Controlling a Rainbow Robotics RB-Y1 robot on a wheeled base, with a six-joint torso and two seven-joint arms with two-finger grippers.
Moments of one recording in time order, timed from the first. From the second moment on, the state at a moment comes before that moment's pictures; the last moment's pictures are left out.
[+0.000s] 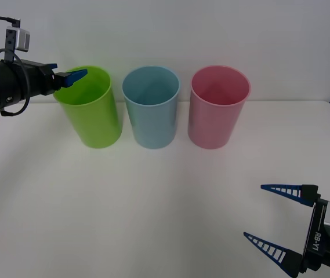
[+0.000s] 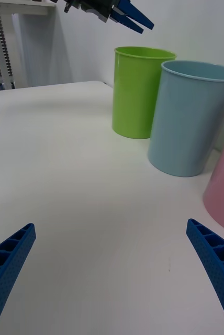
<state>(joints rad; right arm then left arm) 0.40 -0.38 -0.33 -2.00 1.34 -1.29 0.04 -0.76 1.21 -0.78 -1.43 -0.98 -0.23 0.86</state>
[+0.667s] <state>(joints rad) 0.40 -0.38 -0.33 -2.00 1.34 -1.29 0.04 -0.75 1.16 -0.61 -1.37 -0.85 -0.37 0.70</state>
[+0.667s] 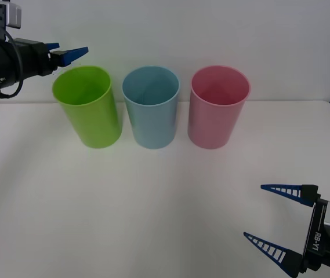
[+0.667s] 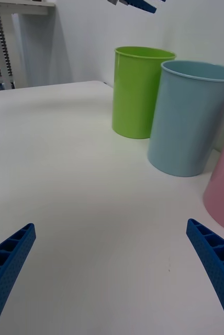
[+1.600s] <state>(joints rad) 0.40 -0.38 -0.33 -2.00 1.34 -1.29 0.04 -0.08 1.02 0.31 -1.70 -0.99 -1.01 0.65</state>
